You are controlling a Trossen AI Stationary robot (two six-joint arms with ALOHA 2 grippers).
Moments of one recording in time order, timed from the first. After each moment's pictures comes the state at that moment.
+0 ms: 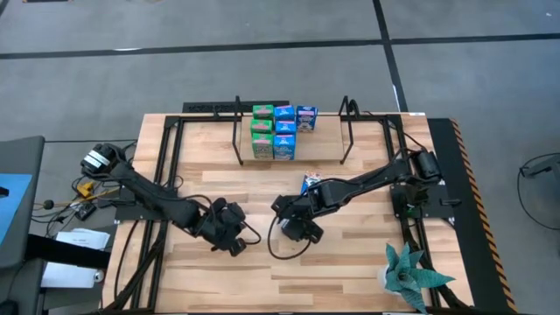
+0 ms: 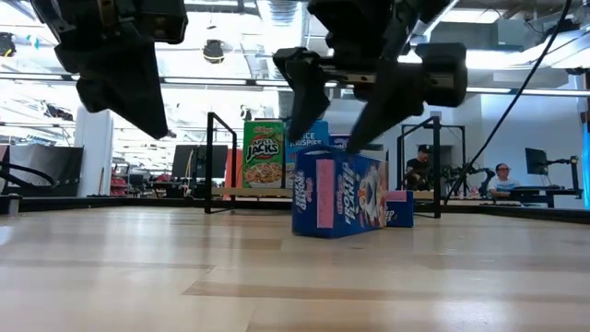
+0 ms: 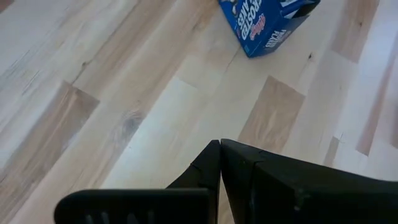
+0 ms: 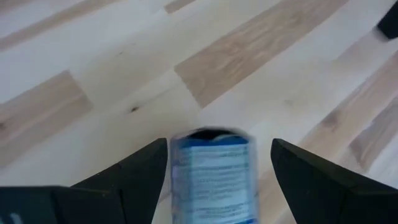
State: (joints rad) left arm -0.52 1.44 0.86 -0.39 -0.48 -0.93; right arm 0.20 1.87 1.33 -0.45 -0.13 -0.75
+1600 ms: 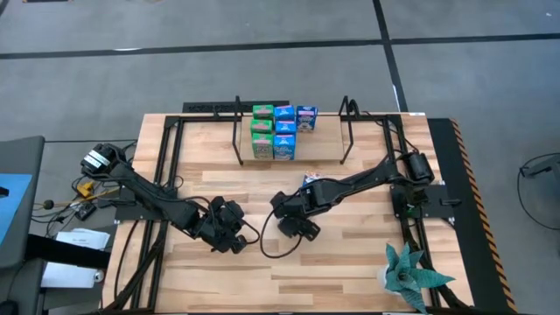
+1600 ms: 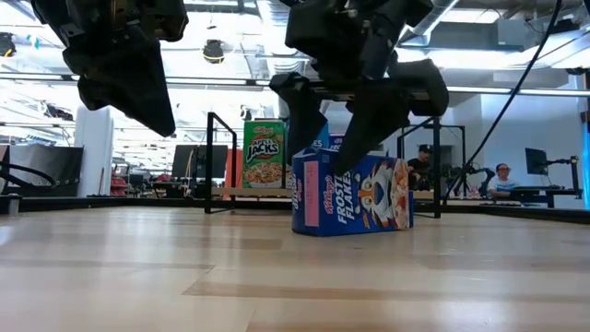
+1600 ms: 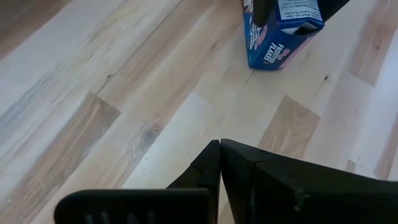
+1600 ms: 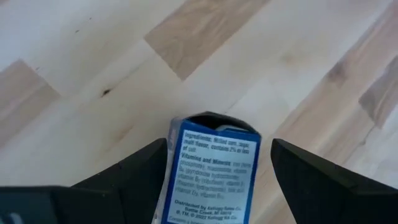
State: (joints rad) left arm -0.52 1.45 0.86 -0.41 -0.57 -0.97; right arm 0.17 1.95 1.41 -0.55 -0.05 -0.63
